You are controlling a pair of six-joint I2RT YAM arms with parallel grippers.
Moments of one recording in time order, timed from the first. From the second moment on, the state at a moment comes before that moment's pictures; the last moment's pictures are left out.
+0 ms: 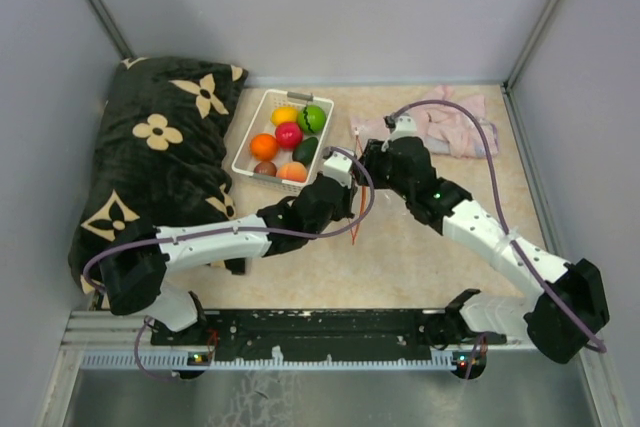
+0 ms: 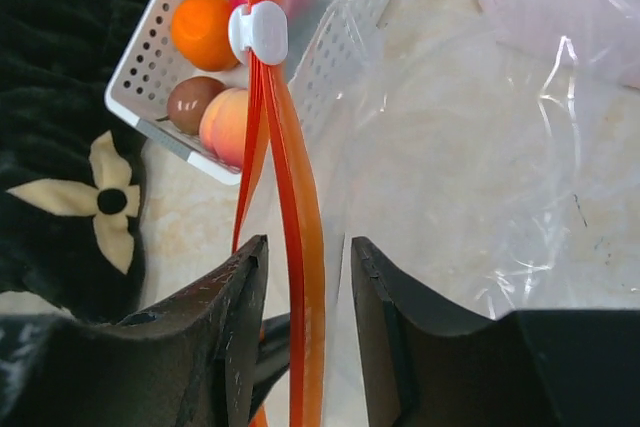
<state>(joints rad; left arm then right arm) -1.10 1.54 0.99 0.20 -0.50 -0.36 0.62 1.16 0.89 -0.14 0.09 0.52</state>
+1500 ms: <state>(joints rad) -1.12 1.56 1.07 0.10 -0.65 -0.55 0.75 1.19 0.81 -0.23 0.40 0.51</state>
